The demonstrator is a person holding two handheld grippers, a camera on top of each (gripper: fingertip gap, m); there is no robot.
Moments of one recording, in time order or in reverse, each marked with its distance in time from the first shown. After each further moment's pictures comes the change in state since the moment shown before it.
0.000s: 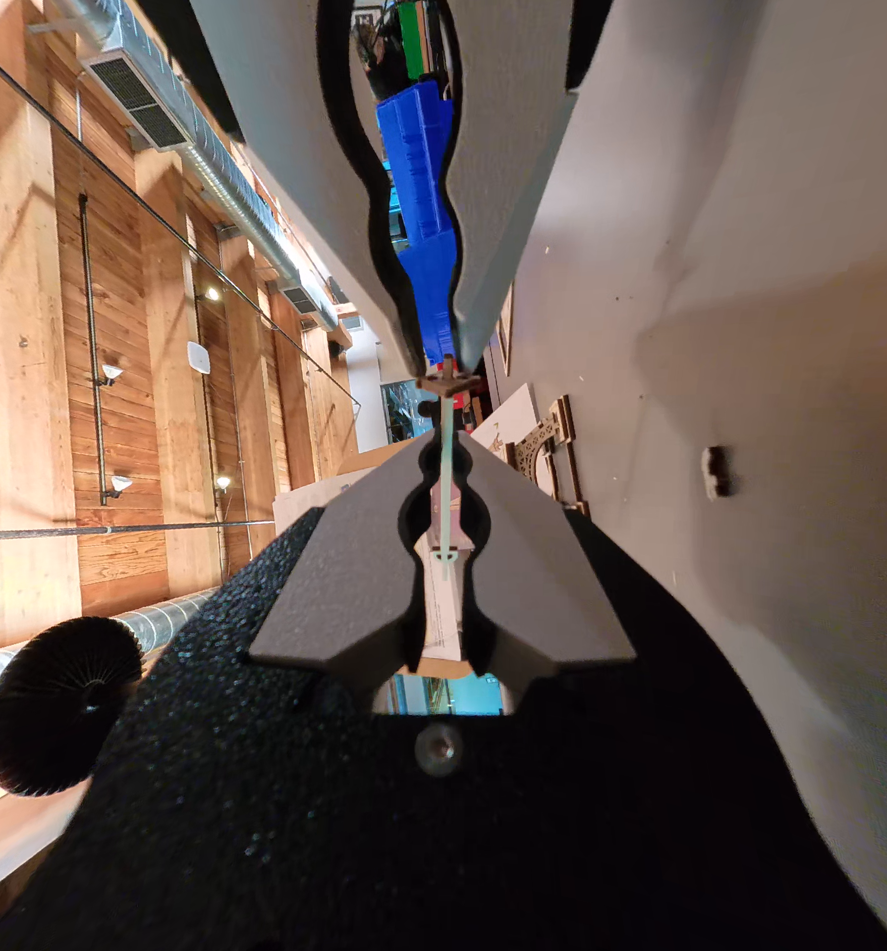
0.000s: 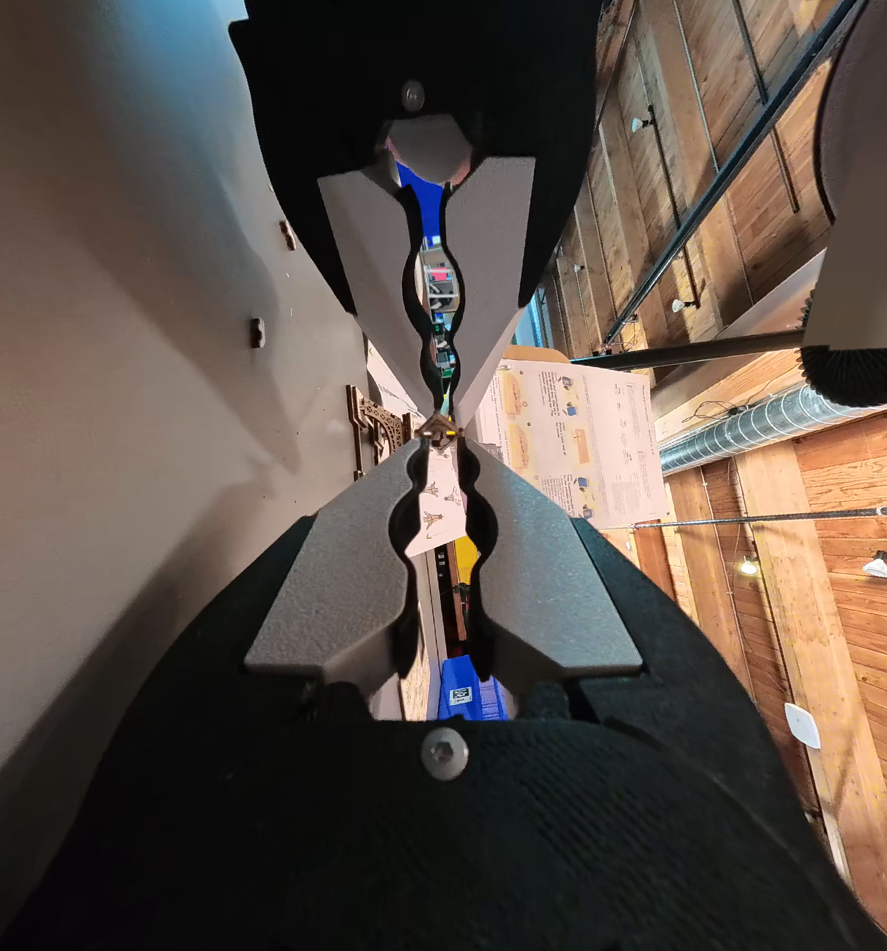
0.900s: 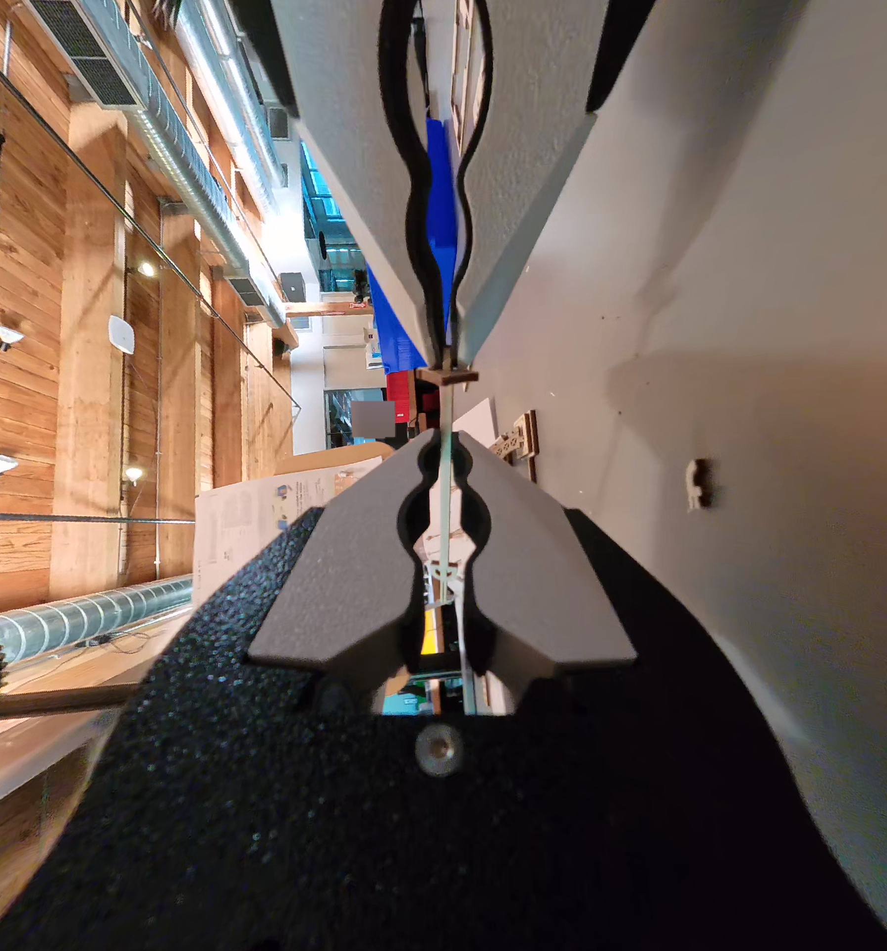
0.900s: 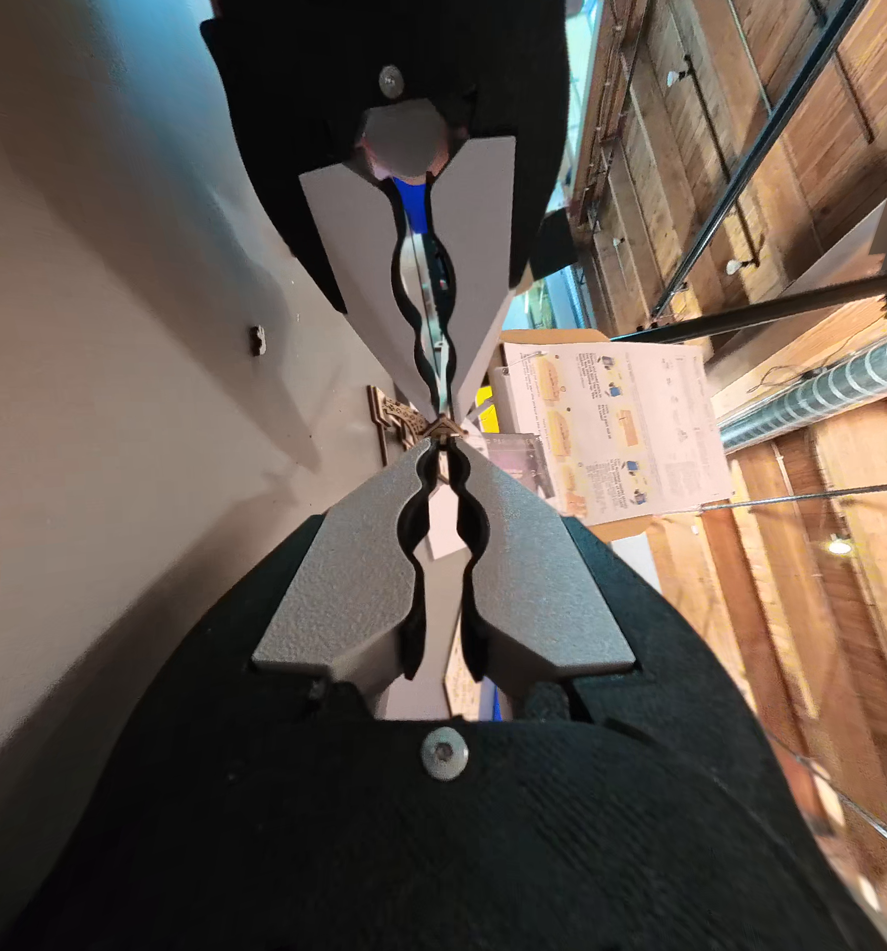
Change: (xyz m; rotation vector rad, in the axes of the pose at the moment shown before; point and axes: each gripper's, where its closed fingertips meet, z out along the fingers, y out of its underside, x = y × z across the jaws) left arm 0.009 -0.001 0.004 0.040 0.080 -0.162; right arm -0.003 0.007 0.003 -0.011 -0.062 0.127
